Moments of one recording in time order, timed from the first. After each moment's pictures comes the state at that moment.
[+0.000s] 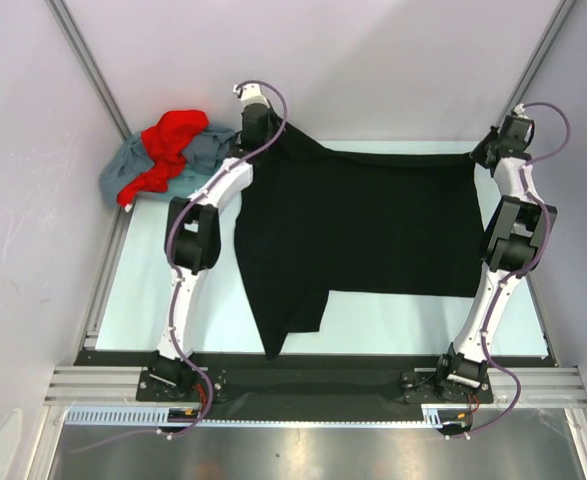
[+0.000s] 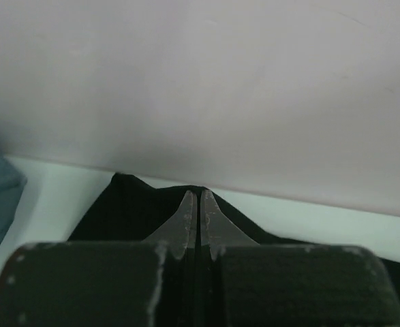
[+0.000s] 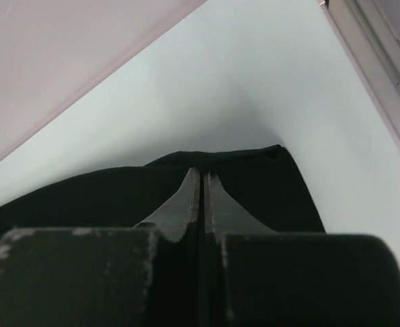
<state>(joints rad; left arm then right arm) -0.34 2.45 2.17 0.18 -0.25 -0.40 -0.31 2.30 1.98 -0.21 -0.11 0.38</state>
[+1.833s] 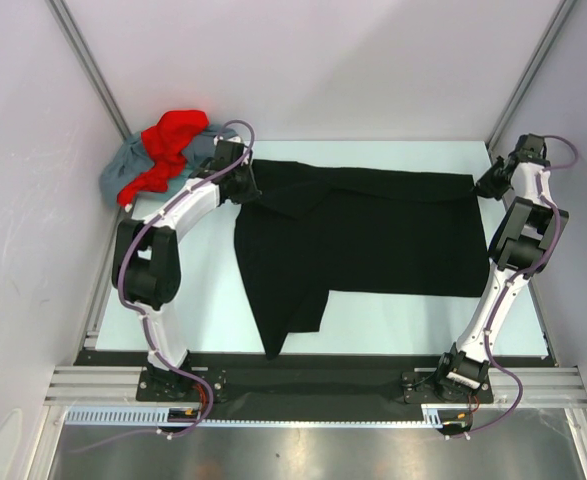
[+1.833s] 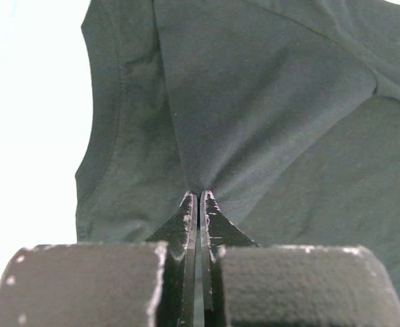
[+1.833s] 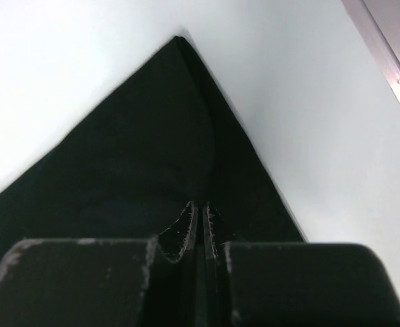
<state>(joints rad) -0.29 1.90 1.50 -0.41 0.01 -0.50 -0.41 2.37 2.05 -0.66 -0.27 0.40</state>
